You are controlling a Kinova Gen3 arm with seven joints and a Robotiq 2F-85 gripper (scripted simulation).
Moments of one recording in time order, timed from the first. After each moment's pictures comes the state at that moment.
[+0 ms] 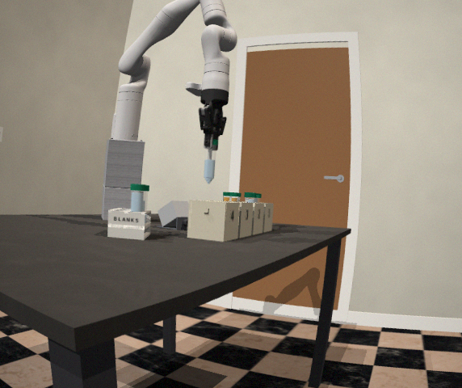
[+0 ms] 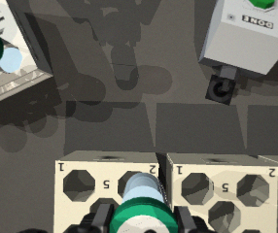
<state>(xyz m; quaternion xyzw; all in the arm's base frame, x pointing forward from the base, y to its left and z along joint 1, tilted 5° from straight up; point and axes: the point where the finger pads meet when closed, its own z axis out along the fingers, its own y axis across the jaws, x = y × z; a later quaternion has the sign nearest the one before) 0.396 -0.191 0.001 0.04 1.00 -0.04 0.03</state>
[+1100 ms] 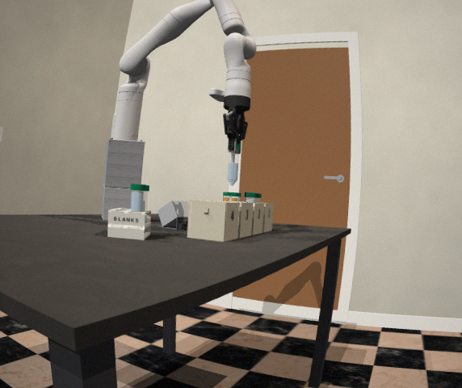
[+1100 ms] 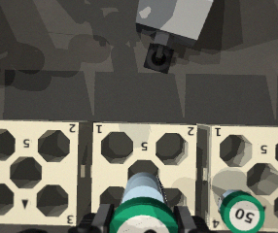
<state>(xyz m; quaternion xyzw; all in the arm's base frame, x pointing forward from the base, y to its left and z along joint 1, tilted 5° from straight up) 0.438 -0.119 -0.002 0.04 1.00 -0.04 0.03</state>
